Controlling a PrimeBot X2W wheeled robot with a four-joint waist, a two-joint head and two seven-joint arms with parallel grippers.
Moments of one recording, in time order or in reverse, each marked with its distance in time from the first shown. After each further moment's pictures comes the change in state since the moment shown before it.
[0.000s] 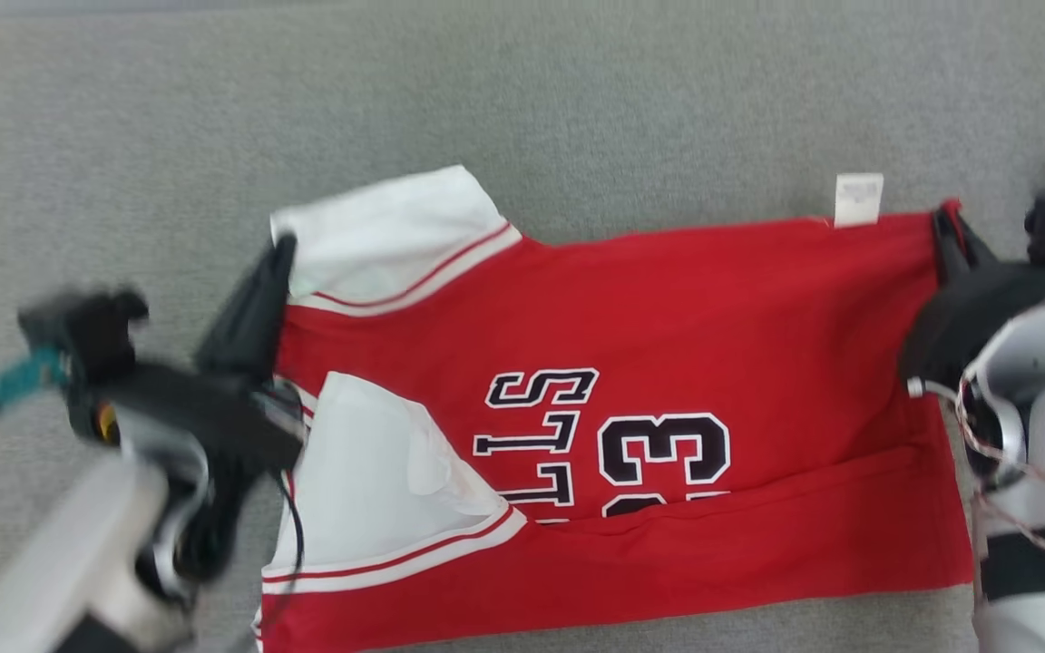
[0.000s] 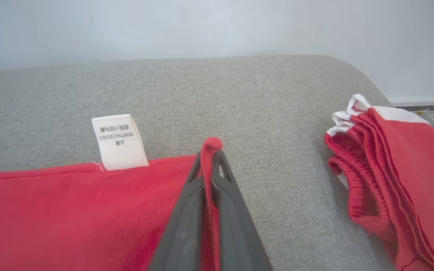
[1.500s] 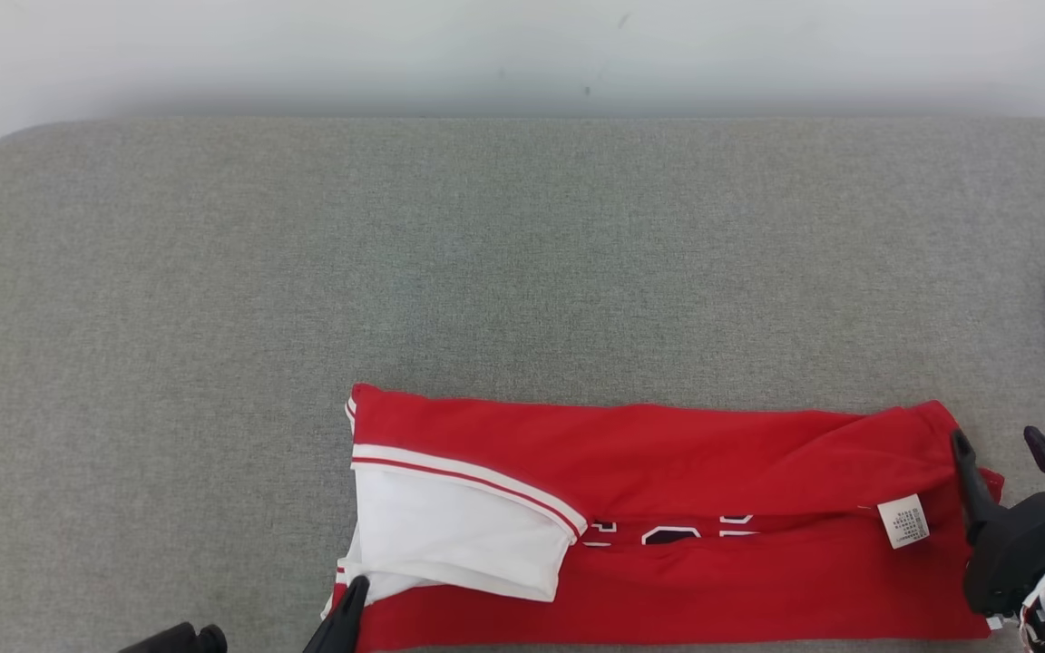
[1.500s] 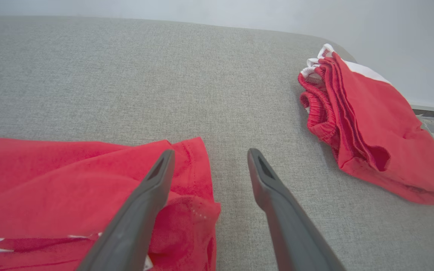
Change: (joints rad) left arm 0.666 0.006 -0.010 -0.365 -0.208 0.146 -0.037; right arm 0.520 -0.131 -0.008 -0.192 0.135 0.000 -0.097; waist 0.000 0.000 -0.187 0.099
